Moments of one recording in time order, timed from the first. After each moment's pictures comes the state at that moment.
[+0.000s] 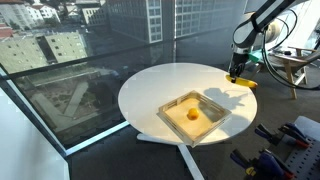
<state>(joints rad) -0.27 0.33 -0.10 -2.17 -0.01 2.42 -0.38</state>
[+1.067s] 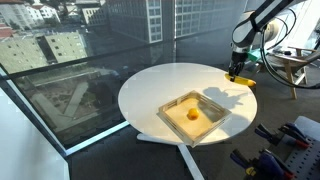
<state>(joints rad) -0.27 0.34 -0.10 -2.15 -0.01 2.42 -0.38</state>
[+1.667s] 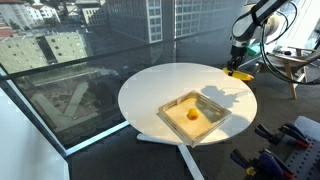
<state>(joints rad) -0.27 0.31 -0.09 -2.12 -0.01 2.42 -0.38</state>
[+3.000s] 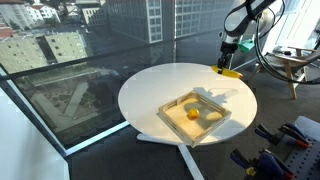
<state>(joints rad) -0.21 0.26 -0.03 -2.12 0.04 2.42 -0.46</state>
